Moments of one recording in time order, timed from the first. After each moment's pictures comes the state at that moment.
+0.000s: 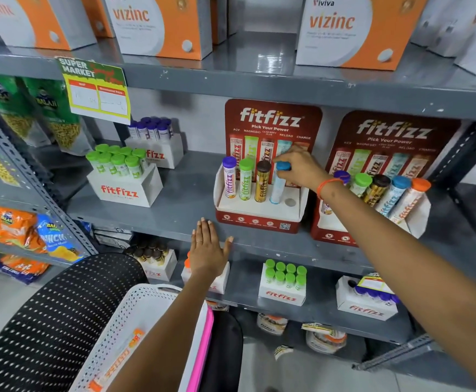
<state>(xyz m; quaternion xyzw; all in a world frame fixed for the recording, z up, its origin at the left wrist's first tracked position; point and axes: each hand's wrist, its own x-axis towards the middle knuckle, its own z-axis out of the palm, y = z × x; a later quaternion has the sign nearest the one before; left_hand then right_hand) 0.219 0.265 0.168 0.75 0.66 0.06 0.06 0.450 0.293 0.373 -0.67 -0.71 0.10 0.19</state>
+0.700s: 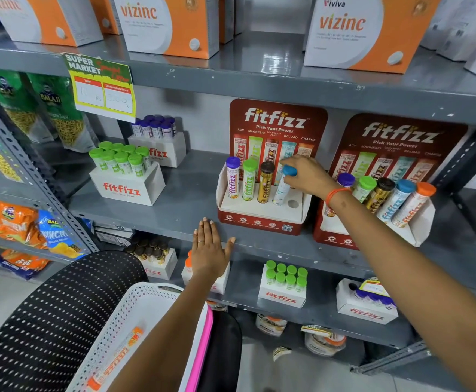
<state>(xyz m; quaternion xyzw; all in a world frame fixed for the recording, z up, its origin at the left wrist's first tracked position) 0.219 0.264 0.168 0.75 0.66 0.06 0.06 0.450 0.287 0.367 -0.67 -0.72 0.11 0.17</state>
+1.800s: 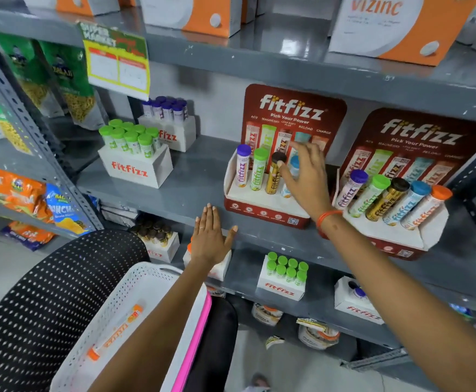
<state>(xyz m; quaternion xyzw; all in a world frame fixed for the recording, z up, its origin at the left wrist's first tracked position) 0.208 0.262 0.176 0.75 0.64 0.12 0.11 0.412 0.261 0.340 -0.63 -0.67 -0.02 0.40</state>
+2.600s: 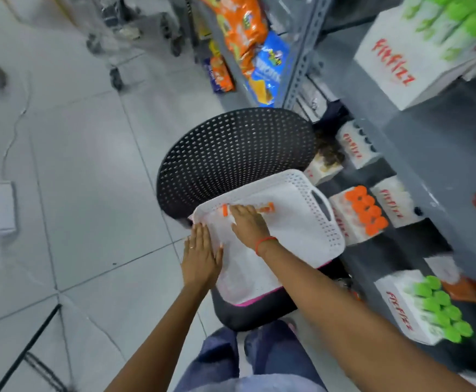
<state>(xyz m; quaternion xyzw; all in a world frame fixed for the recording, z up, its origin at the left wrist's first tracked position) 0.001 -0.014 0.013 0.35 0.92 0.09 0.19 0.043 0.141 0.034 -0.25 -0.94 0.21 -0.10</state>
